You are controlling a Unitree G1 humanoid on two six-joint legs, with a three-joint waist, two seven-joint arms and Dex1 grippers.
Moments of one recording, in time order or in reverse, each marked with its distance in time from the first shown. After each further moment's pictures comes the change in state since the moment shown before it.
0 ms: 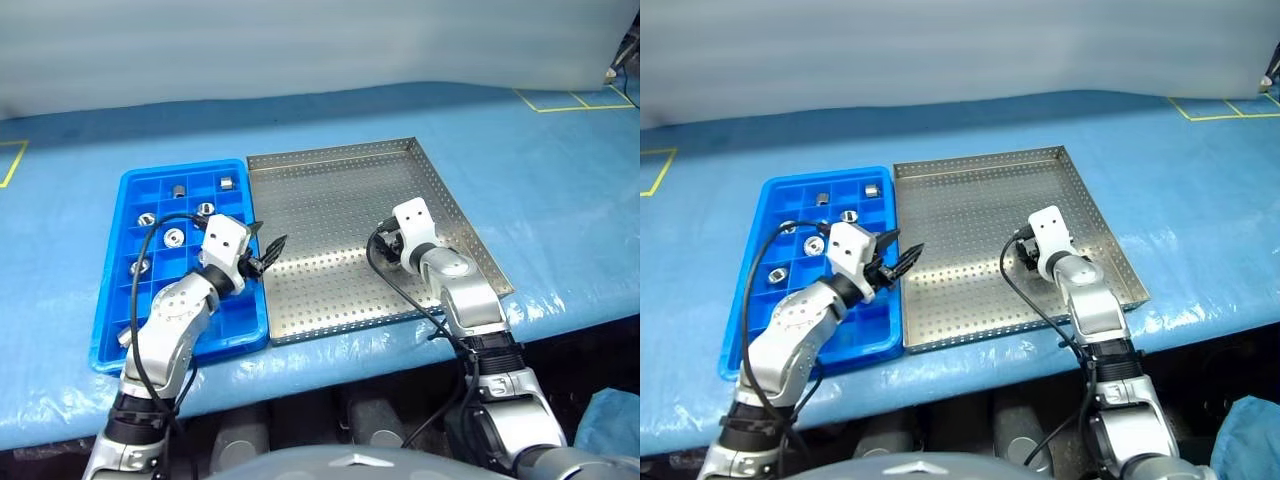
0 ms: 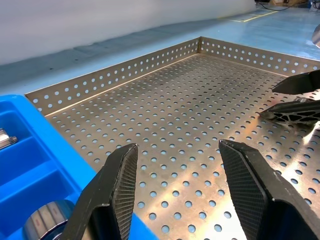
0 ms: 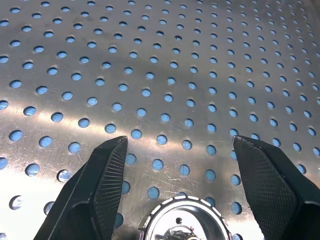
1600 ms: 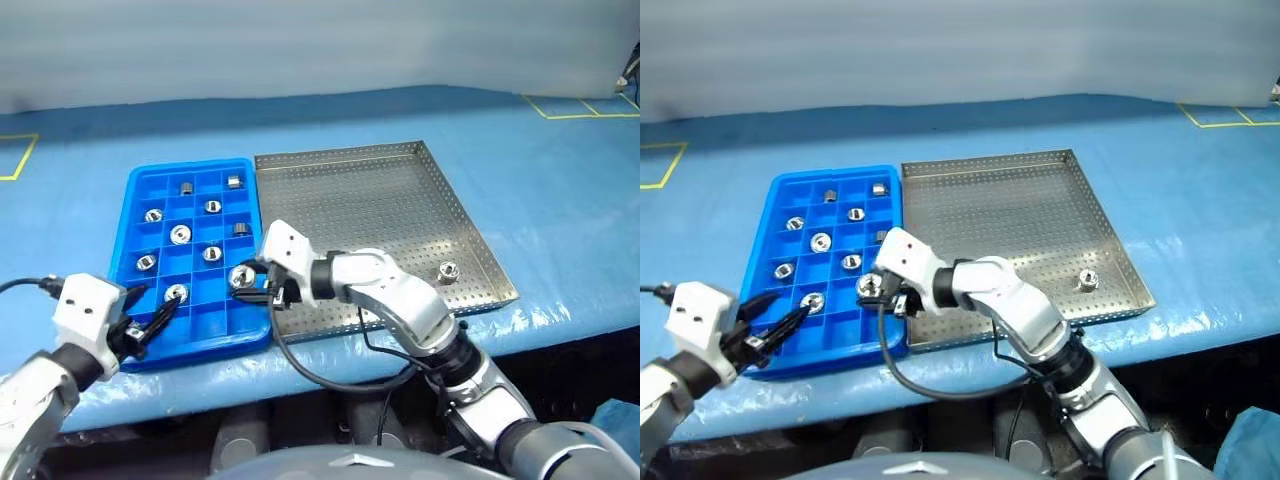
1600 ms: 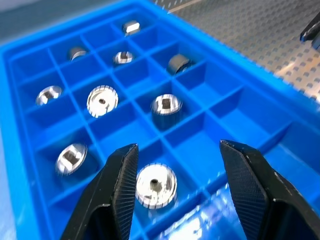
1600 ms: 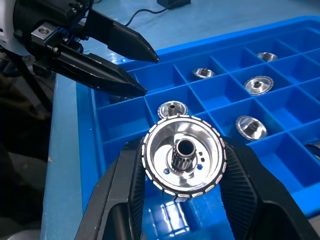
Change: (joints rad) left arm 0.635 0.234 0.614 -0.488 -0.267 0.324 -0.068; right arm -0.150 0.154 0.507 -0.275 0.268 0.069 0.465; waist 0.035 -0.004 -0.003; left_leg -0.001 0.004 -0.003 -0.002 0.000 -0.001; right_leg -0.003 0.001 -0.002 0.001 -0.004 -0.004
